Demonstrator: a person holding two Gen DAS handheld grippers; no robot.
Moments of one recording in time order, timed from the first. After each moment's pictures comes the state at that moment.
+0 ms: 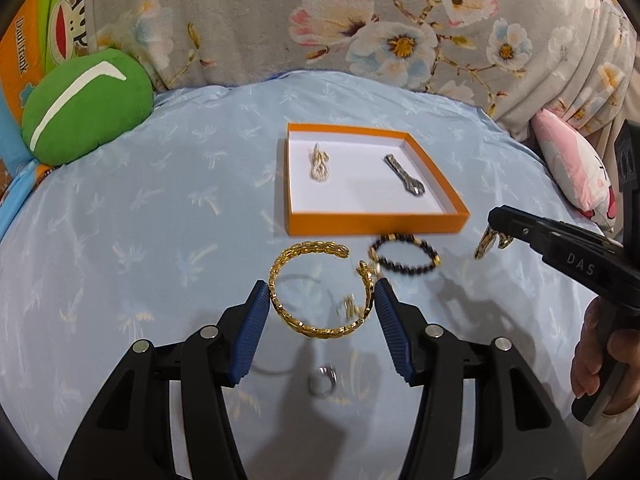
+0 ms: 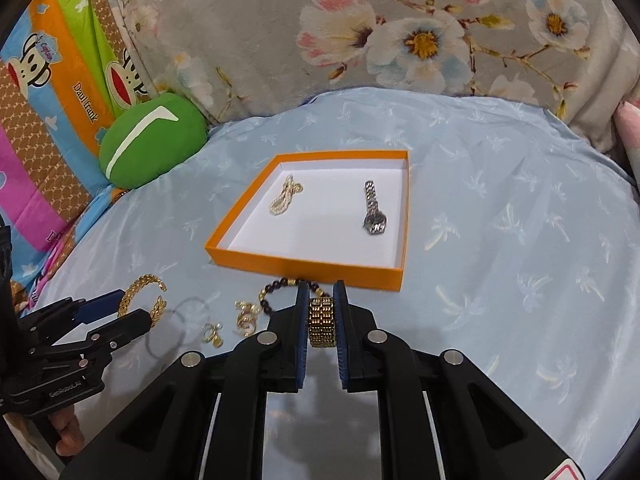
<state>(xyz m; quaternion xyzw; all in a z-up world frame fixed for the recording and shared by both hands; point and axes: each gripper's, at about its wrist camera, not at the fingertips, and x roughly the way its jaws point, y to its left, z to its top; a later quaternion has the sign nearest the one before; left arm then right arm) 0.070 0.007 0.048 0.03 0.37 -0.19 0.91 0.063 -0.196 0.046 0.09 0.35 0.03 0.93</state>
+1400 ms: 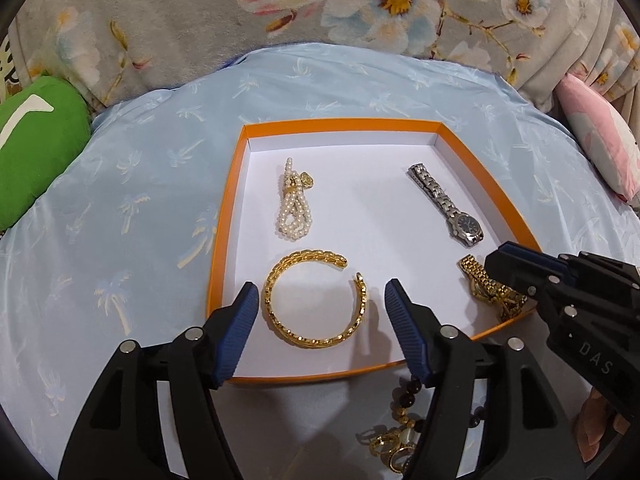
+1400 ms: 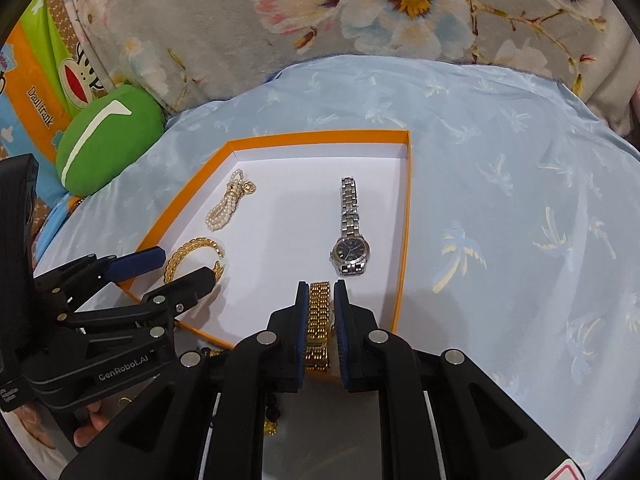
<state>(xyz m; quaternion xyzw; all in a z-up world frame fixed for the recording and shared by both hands) 0.194 -0.075 -0.003 0.09 0.39 -0.21 0.89 0.149 -0.214 -0.010 0.10 0.39 0.01 0.92</state>
